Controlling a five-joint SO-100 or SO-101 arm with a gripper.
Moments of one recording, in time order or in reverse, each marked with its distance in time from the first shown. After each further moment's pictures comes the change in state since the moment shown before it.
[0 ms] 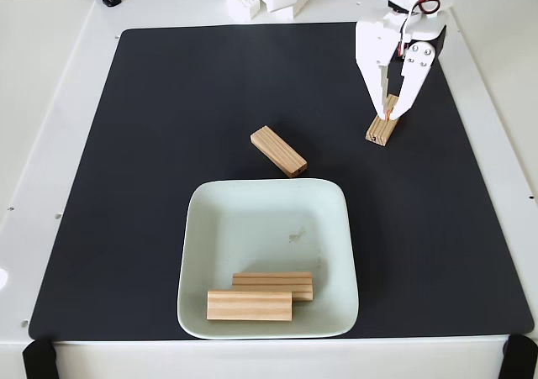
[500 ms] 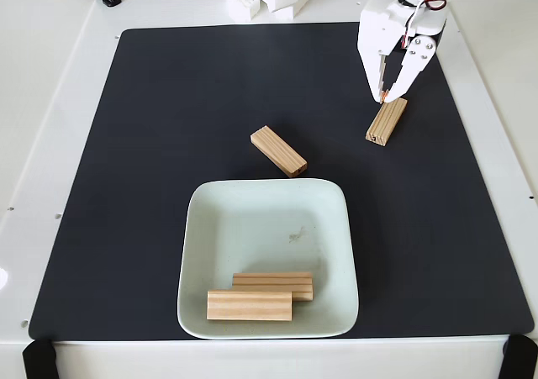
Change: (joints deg) arm -2.5 -0.1 -0.2 7.2 0.0
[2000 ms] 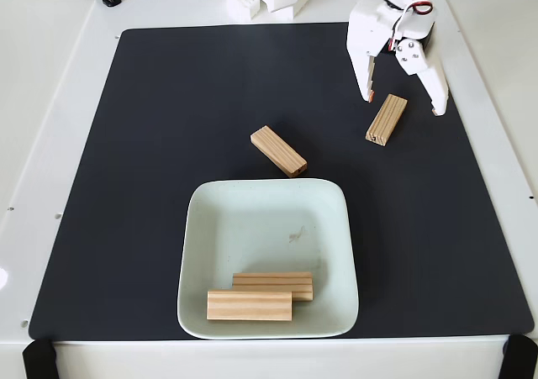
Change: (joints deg) arm 2.3 1.0 3.1 0.5 -0.4
